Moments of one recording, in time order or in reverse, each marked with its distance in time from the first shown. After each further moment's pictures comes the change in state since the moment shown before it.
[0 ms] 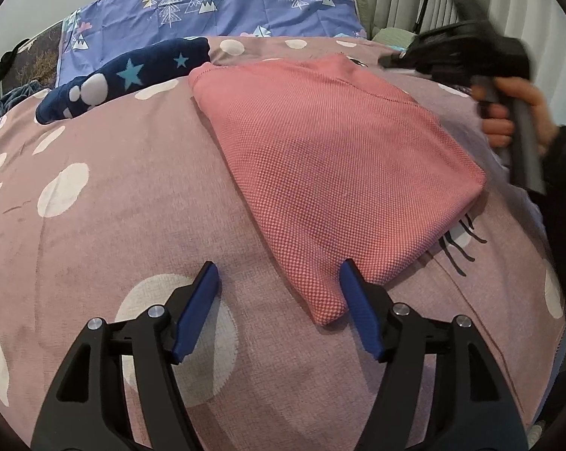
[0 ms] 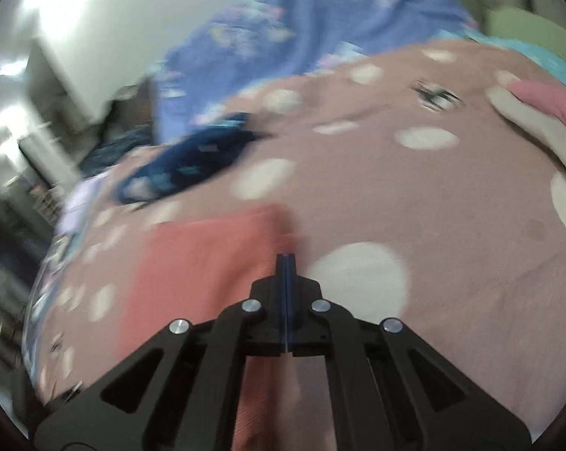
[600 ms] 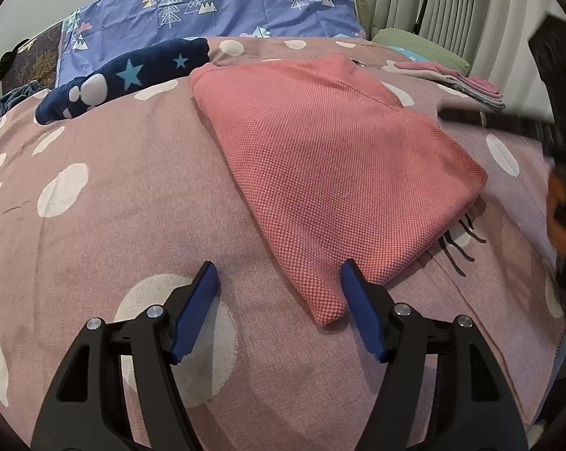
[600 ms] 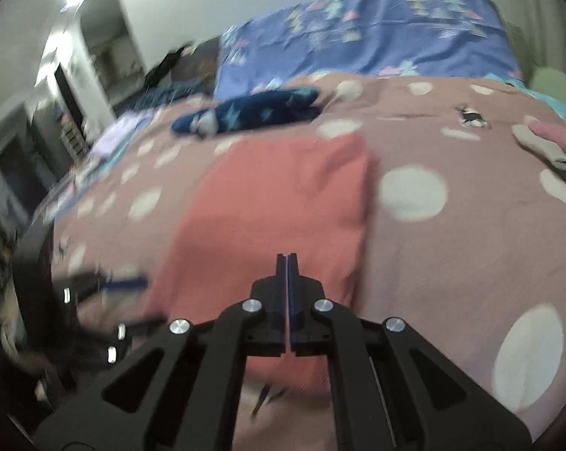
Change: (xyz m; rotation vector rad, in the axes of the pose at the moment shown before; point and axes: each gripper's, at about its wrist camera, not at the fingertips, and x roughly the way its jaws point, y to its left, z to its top) left arm 0.000 -0.001 0.000 0.005 -0.003 0.002; right arm -0.048 0.060 -0.101 -0.271 0.071 -0.011
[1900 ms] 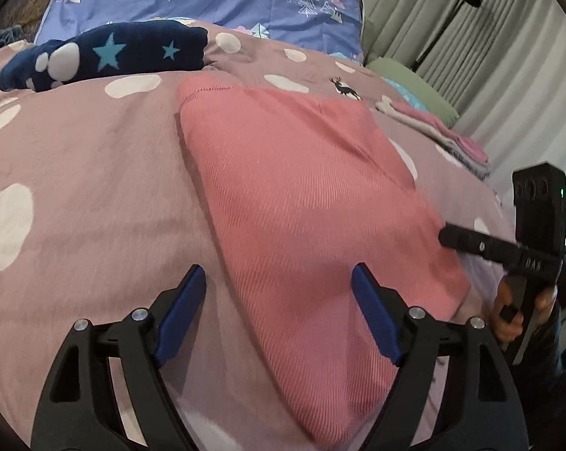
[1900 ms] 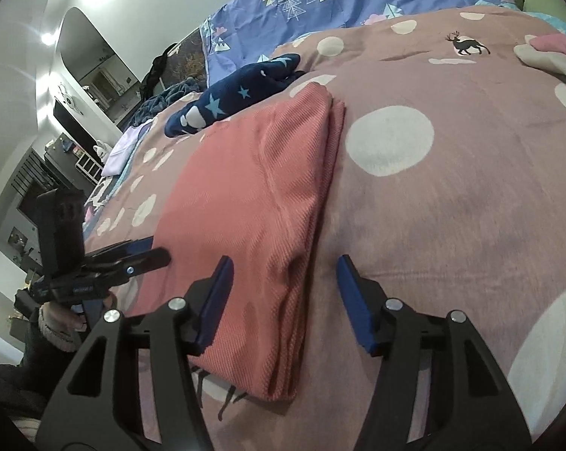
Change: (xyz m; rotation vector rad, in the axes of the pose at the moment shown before) left arm 0.042 0.040 0.065 -0.195 0.011 -0.236; right arm 0.022 -0.065 0.008 0.236 0.062 0.171
